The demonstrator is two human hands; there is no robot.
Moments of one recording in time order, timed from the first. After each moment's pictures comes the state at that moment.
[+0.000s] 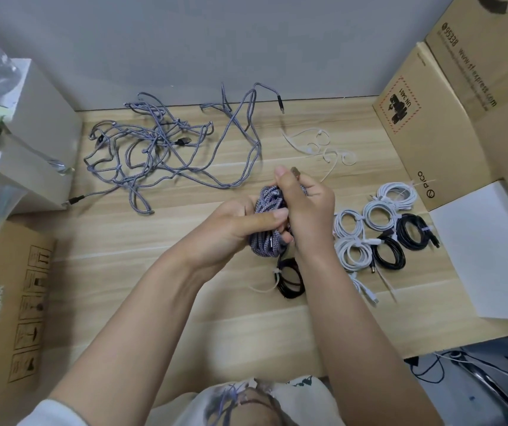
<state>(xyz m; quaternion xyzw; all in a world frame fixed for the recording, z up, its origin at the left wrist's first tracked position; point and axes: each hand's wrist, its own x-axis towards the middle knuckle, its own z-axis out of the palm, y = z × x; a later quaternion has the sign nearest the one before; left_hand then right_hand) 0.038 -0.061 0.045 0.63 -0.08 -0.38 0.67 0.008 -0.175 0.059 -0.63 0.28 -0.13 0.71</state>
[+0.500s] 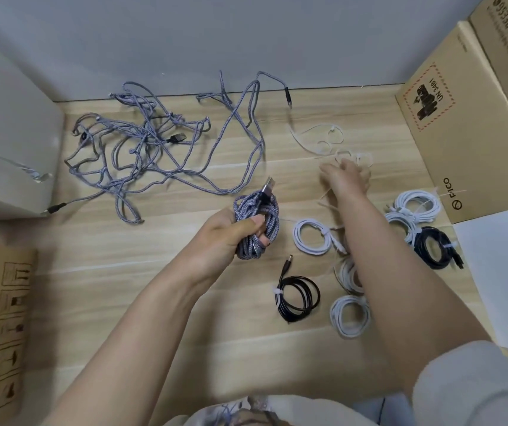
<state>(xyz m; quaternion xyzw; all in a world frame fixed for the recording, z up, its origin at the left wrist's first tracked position) 0.068 -0.075 0.012 0.61 -0.04 -0.38 0.69 0.111 -0.312 -0.060 -0.76 0.48 0.05 0.44</state>
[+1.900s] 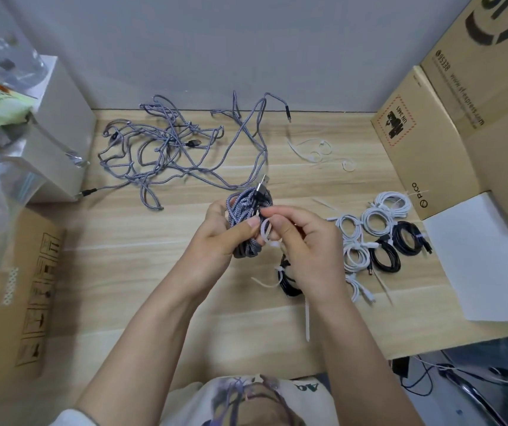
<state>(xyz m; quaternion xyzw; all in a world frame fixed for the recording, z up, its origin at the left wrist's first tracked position) 0.006 -0.027 0.052 0.58 -0.04 -0.29 0.76 -0.042 -0.153 0.064 -0.79 0.13 -0.13 0.58</state>
